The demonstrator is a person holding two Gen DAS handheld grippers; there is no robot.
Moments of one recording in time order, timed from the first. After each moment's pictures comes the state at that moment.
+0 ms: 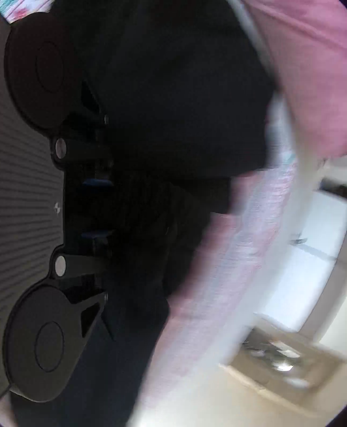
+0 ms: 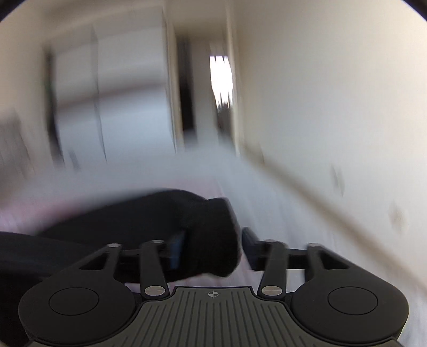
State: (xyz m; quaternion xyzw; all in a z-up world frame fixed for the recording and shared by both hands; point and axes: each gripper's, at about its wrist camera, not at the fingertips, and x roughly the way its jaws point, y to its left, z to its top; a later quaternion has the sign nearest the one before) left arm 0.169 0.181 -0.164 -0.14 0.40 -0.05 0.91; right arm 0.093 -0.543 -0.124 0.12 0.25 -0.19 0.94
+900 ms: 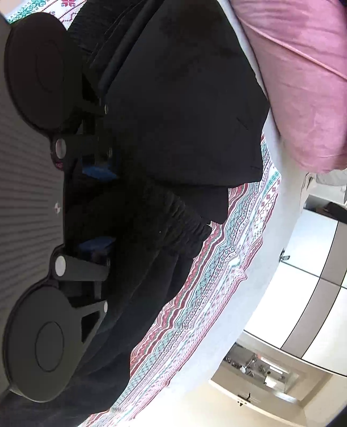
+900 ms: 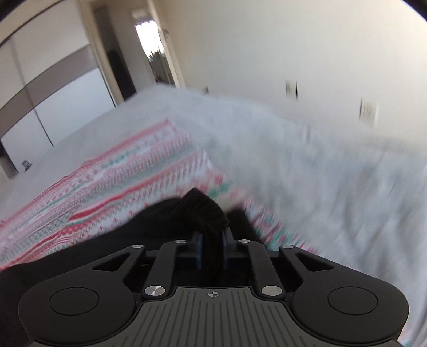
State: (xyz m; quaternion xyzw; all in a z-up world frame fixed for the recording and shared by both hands) left arm 0.160 0.178 -0.144 -0.16 0.38 0.01 0.91; right arm 0.108 -0.532 -0.165 0.25 0.27 -0.27 0.89
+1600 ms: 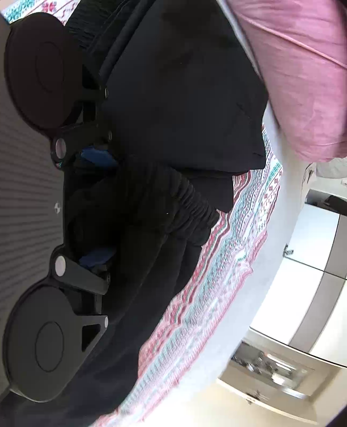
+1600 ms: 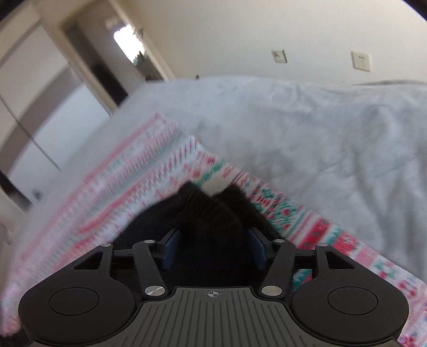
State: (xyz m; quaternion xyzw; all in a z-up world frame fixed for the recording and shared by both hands) left arm 0.165 0.150 -0.144 -0.12 0.38 0.02 0.92; right arm 0.125 -0.563 -0.210 0.36 0.28 -0.24 0.86
